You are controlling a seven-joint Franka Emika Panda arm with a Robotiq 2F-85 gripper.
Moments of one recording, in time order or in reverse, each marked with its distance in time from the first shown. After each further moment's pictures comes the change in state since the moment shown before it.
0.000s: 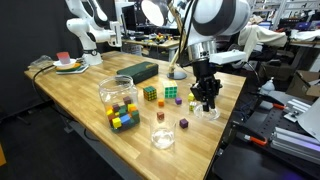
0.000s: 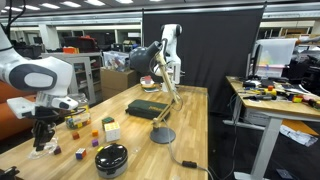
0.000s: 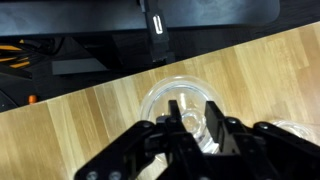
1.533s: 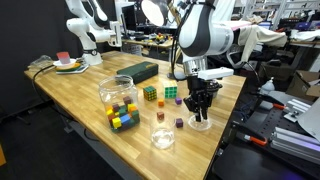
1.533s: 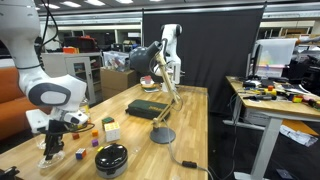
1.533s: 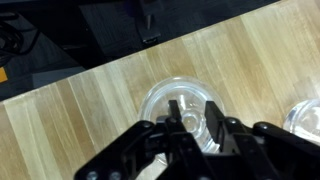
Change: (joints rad) arm -0.067 0.258 0.011 0.134 0.081 0.072 -0.069
